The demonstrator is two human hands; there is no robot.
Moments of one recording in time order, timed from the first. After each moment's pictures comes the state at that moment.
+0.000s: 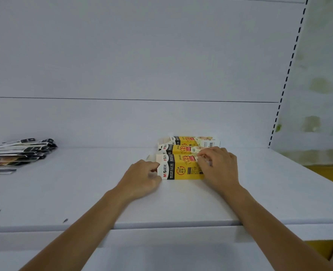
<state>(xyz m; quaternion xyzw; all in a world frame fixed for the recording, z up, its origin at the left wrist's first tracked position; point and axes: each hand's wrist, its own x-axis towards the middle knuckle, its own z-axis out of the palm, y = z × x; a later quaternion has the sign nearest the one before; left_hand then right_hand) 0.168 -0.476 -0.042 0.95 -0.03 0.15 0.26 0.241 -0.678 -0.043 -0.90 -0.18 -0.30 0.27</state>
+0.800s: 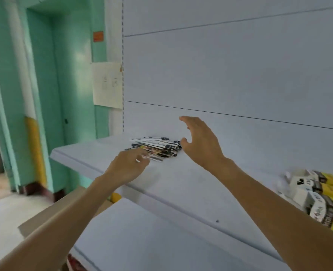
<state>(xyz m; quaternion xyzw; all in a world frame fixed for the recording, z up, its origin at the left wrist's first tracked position) -0.026 -0.232 -0.008 0.88 0.30 0.28 0.24 0.117 -0.368 0.046 -0.74 -0.54 -0.24 0.31</state>
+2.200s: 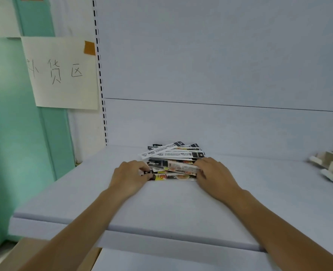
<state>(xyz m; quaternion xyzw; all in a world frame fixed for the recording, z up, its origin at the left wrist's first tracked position) 0.034 0.018 -0.051 0.93 0.17 0.21 0.24 0.126 -0.199 -0.044 -0.89 -0.37 -0.21 0.15</state>
